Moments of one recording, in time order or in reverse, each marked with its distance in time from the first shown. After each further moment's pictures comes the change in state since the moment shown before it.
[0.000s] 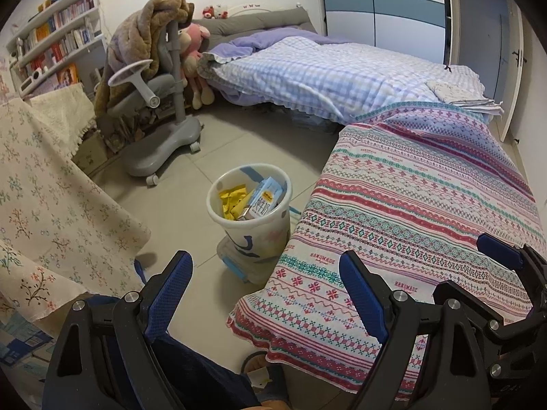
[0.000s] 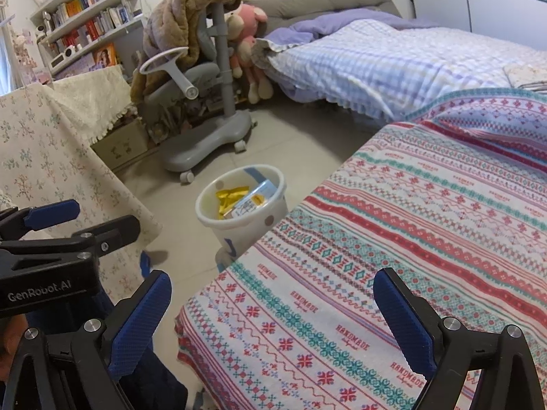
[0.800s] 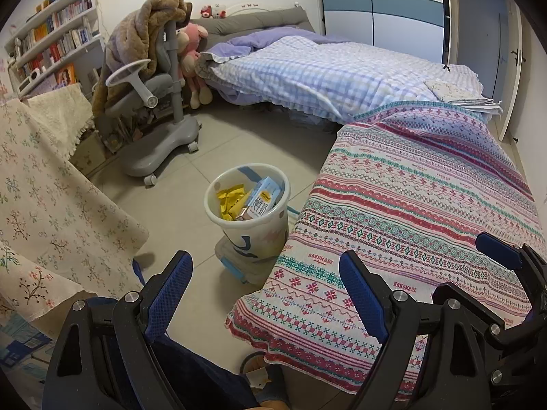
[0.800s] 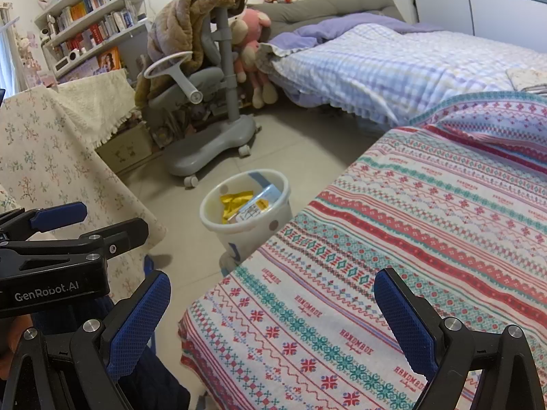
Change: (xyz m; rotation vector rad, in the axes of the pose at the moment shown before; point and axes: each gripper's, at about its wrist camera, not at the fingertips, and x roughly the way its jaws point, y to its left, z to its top) left arm 0.000 -0.002 0.002 -0.002 0.003 -0.005; right arm -0.001 0.002 0.001 -0.003 -0.015 0.011
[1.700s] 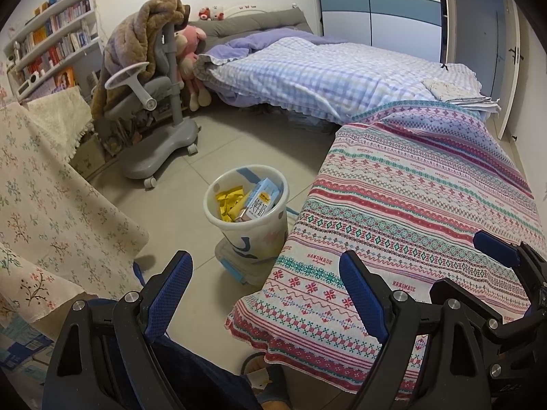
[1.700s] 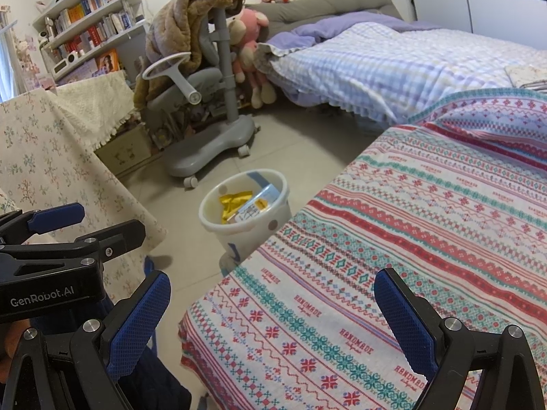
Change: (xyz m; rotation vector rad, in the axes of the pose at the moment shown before) left arm -0.002 -0.003 -0.002 0.006 -0.006 0.000; right arm -0.001 -0.001 -0.001 0.013 0.001 0.002
